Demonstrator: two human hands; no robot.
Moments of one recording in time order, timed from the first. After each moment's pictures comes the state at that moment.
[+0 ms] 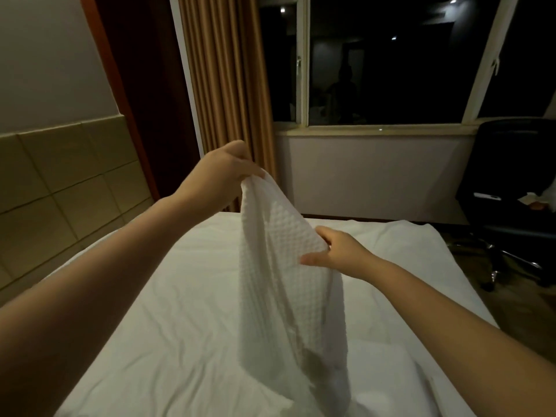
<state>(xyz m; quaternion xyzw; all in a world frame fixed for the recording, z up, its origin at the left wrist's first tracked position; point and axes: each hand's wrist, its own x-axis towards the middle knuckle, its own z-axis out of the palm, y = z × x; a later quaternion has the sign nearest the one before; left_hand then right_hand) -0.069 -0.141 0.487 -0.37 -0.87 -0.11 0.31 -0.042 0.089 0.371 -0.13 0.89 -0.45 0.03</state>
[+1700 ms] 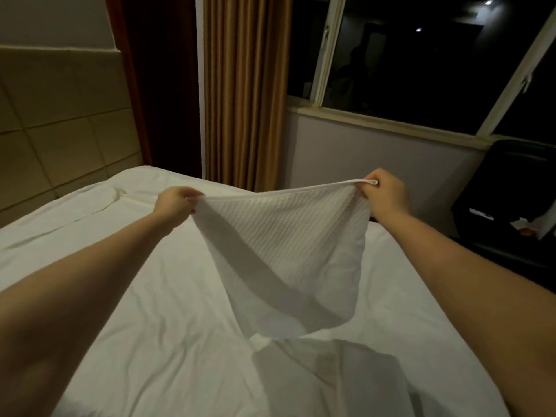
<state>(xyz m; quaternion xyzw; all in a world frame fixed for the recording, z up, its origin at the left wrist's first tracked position) -0.224 -0.269 0.336 0.05 -0.85 -0.51 0.10 -0.181 0.095 0.400 0.07 0.91 -0.32 -0.27</state>
